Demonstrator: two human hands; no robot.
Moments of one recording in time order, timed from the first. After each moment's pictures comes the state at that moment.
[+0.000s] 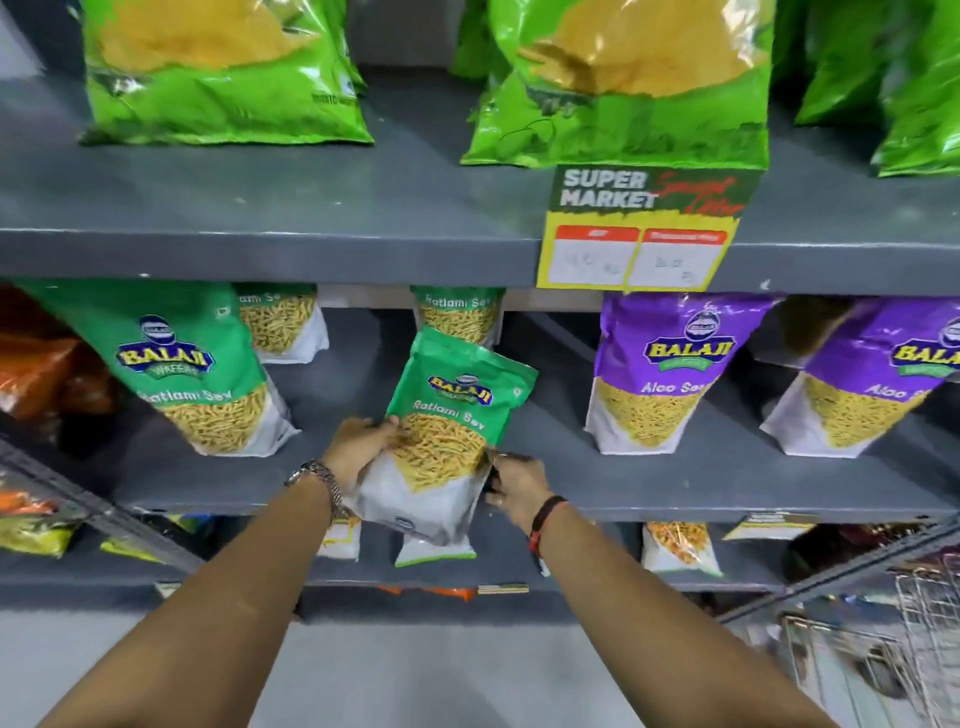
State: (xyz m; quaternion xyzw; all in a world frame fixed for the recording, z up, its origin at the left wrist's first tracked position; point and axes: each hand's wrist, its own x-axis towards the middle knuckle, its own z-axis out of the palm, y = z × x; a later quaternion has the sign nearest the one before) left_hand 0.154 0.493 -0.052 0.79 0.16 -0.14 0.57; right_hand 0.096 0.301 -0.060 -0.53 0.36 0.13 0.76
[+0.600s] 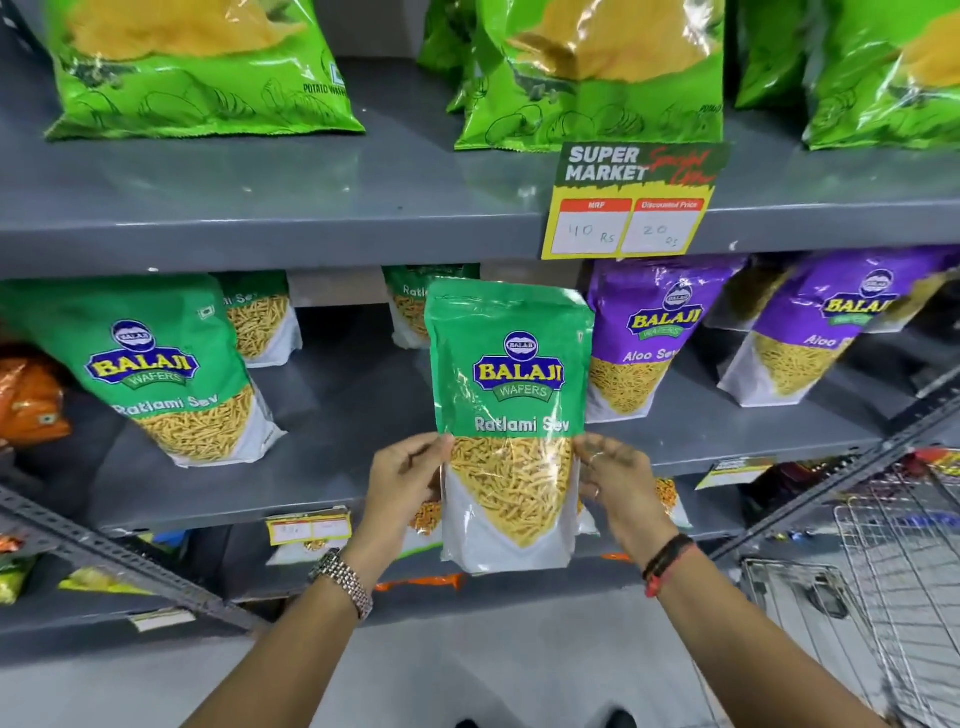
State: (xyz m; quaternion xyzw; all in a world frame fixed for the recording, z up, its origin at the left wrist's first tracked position) left_hand 0.049 0.454 -0.002 0.69 0.03 -0.15 0.71; right_hand -0.003 0.240 0.002 -0.62 0.32 -0.06 0.72
